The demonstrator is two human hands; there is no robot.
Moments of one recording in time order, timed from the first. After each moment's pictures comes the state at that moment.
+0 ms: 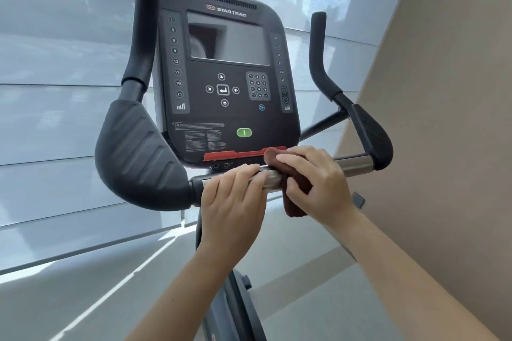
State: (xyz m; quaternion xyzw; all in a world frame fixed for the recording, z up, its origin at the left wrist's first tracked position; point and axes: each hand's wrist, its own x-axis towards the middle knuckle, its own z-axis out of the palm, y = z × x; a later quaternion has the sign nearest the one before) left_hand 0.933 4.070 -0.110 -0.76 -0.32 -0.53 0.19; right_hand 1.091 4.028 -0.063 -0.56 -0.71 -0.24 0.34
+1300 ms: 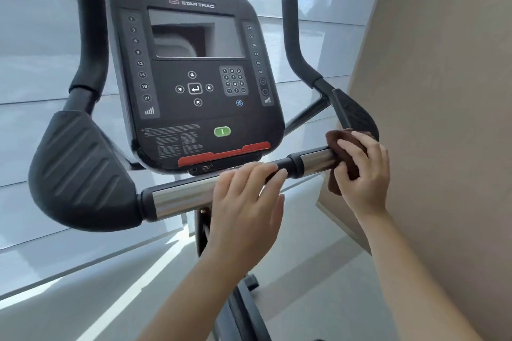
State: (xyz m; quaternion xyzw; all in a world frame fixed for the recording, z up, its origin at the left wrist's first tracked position) left_hand 0.980 4.047 -0.094 -0.82 -0.26 -0.50 0.13; right_hand 1.205 4.020 -0.105 -0.62 -0.51 -0.36 0.46
